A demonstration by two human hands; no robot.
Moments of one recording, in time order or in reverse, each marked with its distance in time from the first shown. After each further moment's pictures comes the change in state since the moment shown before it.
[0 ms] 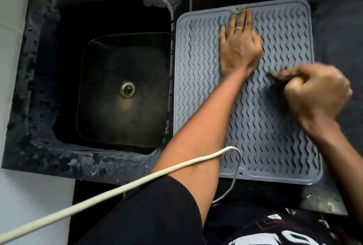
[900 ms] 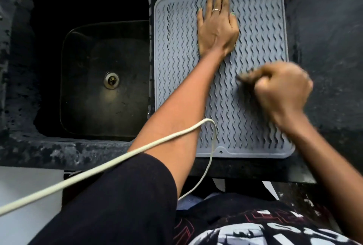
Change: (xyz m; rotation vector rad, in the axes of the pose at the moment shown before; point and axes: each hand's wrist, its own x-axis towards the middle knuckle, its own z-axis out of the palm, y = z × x) left_hand -0.004 0.005 -0.010 0.064 -0.078 0.002; right_hand -0.034 0.003 -0.013 0.050 -0.110 -0.051
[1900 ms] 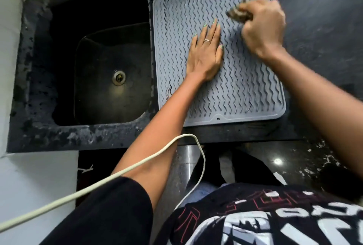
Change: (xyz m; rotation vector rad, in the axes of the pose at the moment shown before) left_hand -0.113 -0.028 -0.013 0.126 -0.154 0.261; right_hand 0.040 -0.003 0.001 0.041 0.067 -0.058
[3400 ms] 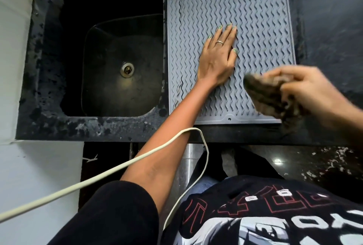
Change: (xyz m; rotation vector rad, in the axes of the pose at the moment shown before) left_hand -0.017 0.000 -0.001 -0.251 0.090 -0.011; right_hand -0.104 0.006 -0.076 0.622 -0.646 0.263
